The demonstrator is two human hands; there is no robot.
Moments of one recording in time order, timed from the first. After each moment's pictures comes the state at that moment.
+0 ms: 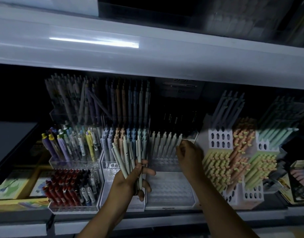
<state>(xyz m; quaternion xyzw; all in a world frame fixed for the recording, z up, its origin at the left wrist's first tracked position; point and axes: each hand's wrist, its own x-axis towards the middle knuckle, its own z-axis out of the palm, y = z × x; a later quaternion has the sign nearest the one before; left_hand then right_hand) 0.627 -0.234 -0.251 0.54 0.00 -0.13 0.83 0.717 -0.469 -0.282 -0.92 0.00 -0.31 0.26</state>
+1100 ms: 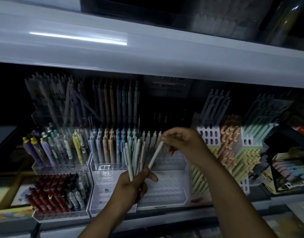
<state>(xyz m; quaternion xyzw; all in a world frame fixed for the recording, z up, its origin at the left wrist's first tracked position) 0.628 -0.255 -0.255 0.64 -0.06 -0.14 0.76 0.673 -0.454 -0.157 -0.80 -0.04 -0.02 0.60</state>
